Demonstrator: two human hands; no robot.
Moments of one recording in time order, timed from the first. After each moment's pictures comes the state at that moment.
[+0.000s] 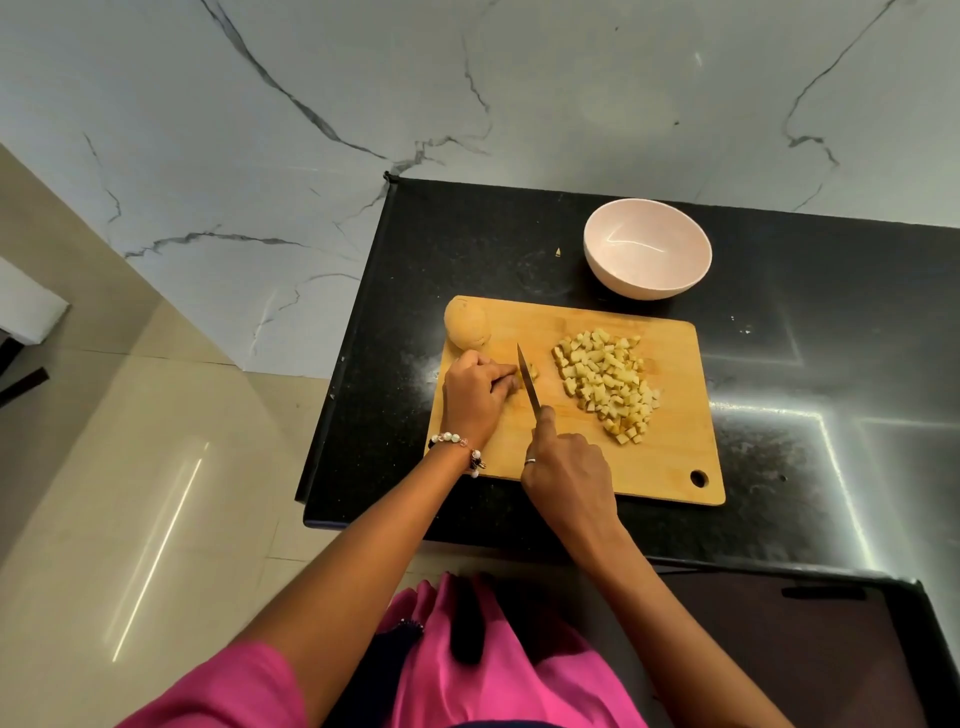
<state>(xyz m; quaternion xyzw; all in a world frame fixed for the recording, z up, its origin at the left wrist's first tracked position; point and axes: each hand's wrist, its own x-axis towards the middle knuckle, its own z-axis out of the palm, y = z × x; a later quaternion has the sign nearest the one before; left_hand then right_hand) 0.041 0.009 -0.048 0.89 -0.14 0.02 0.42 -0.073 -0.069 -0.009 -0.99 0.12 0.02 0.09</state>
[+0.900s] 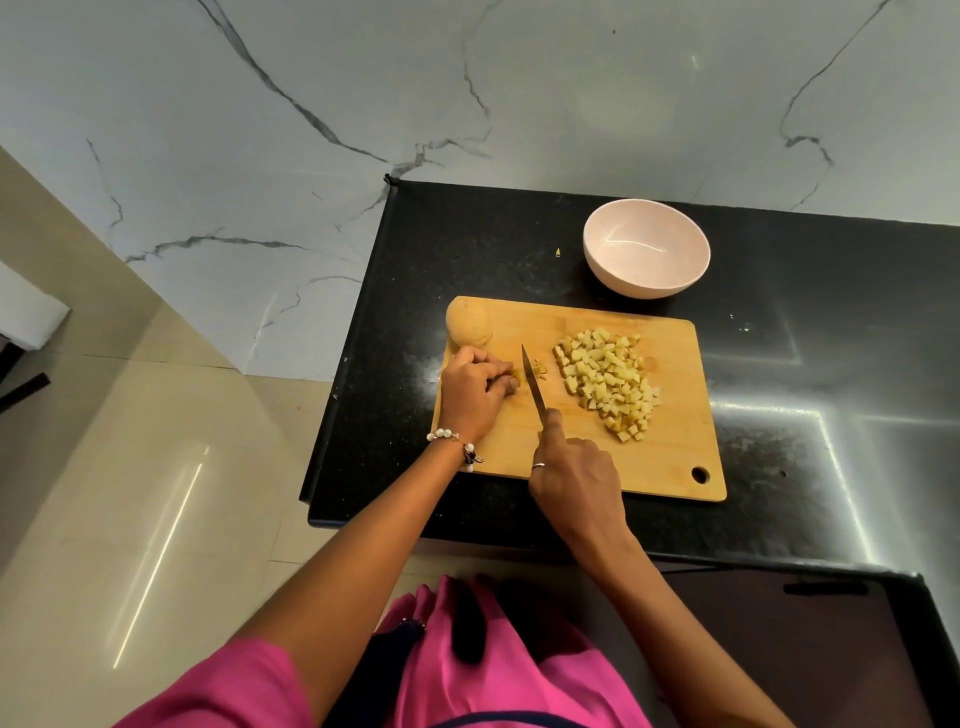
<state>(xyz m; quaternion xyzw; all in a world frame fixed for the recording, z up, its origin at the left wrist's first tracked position) 0.046 0.015 -0.051 0.88 -0.15 0.00 0.45 -0.082 -0.071 -0.005 -0.98 0.14 0.03 0.12</state>
